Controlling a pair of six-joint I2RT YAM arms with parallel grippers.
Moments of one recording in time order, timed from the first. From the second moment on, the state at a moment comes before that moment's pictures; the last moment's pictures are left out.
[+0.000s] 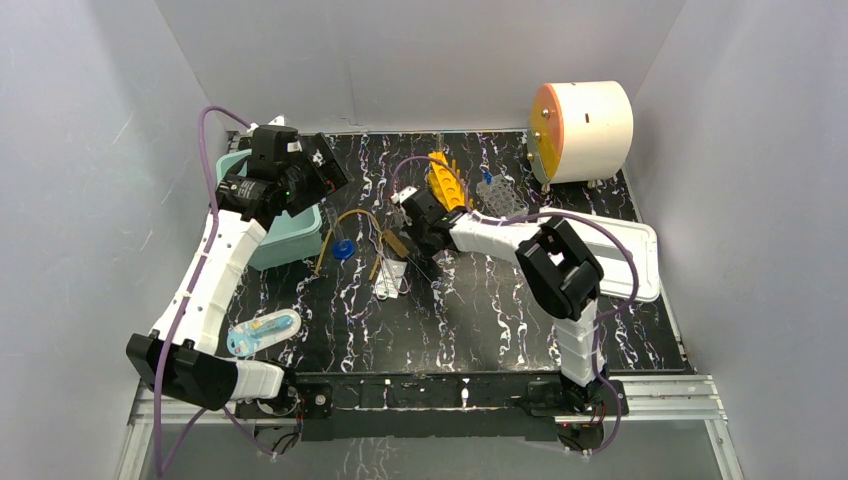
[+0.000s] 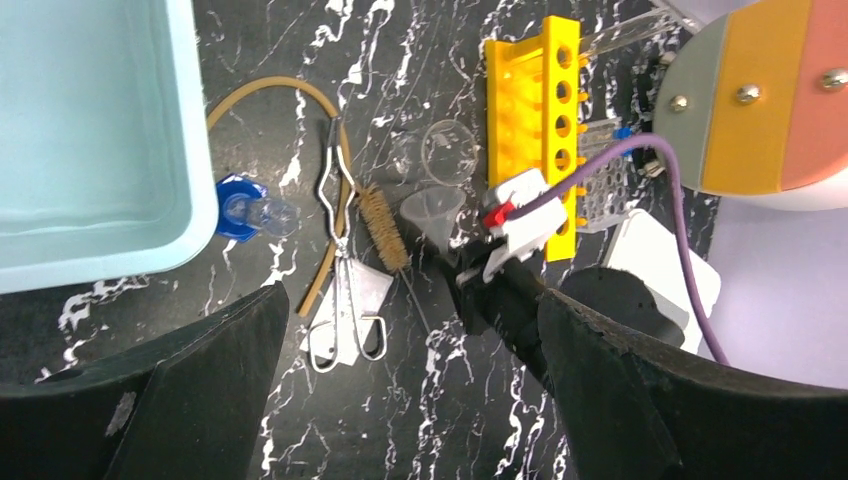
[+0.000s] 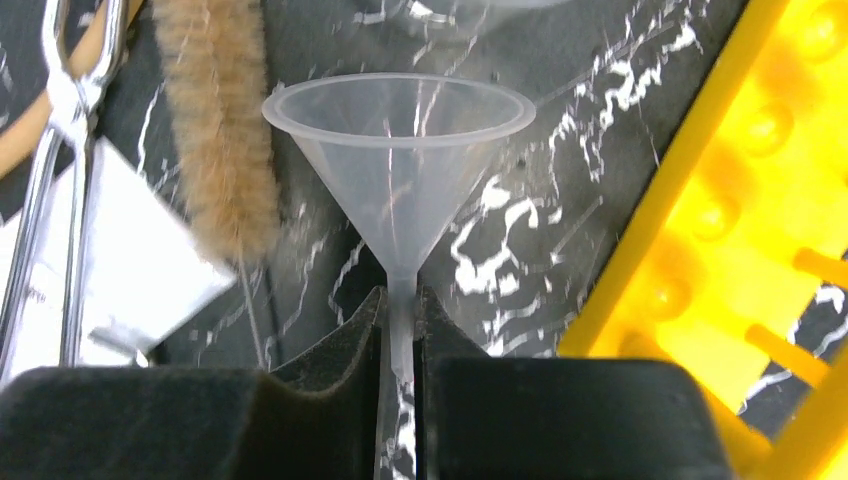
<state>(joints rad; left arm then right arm) -0.27 1.33 1.48 -0.85 -0.03 -0.69 0.82 2.03 1.41 -0.35 0.15 0.04</state>
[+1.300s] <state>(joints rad) -0.27 1.33 1.26 -0.38 0.46 -1.26 0.64 1.61 1.40 -0.09 -0.60 0.11</state>
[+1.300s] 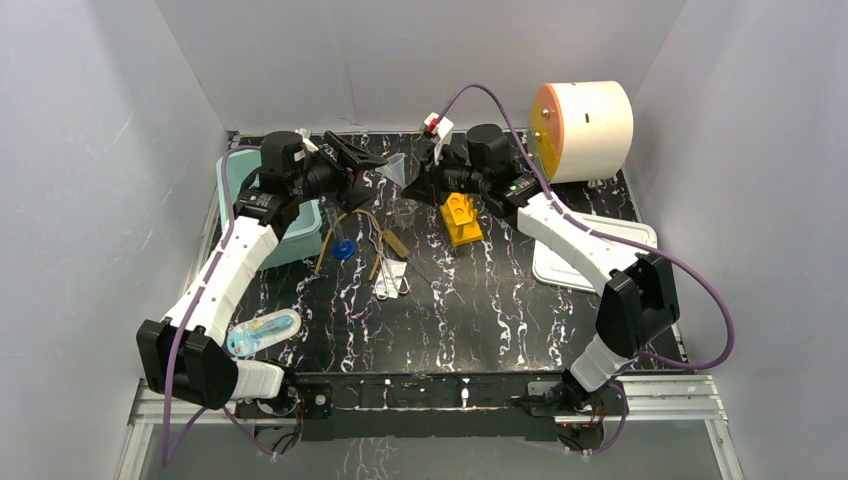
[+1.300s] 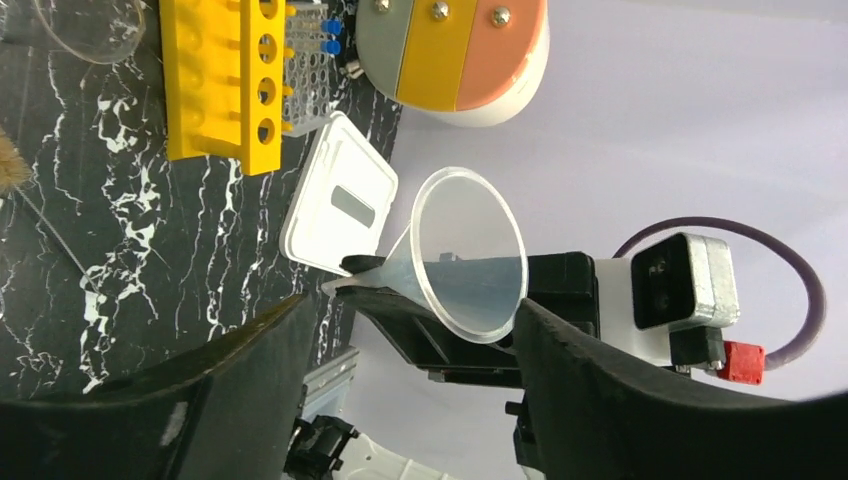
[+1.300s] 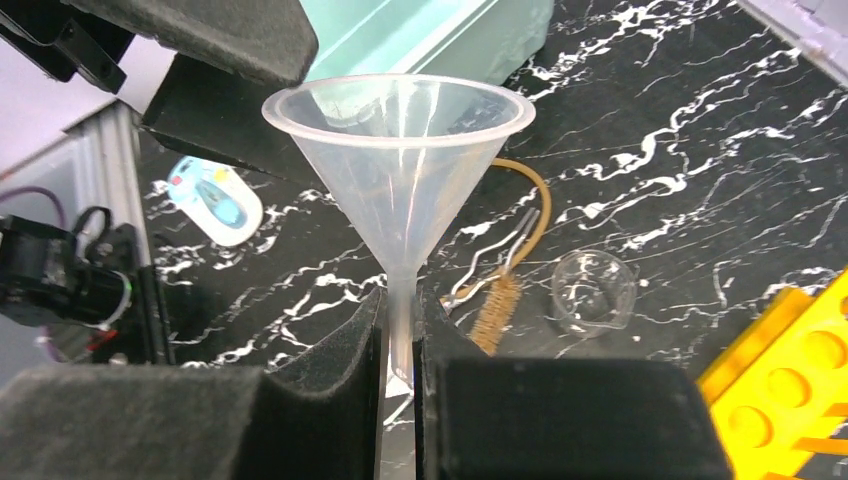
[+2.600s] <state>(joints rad) -0.01 1.45 1.70 -0.90 -0.03 -0.73 0.64 1.50 1.36 -0.18 -0.43 -0.12</state>
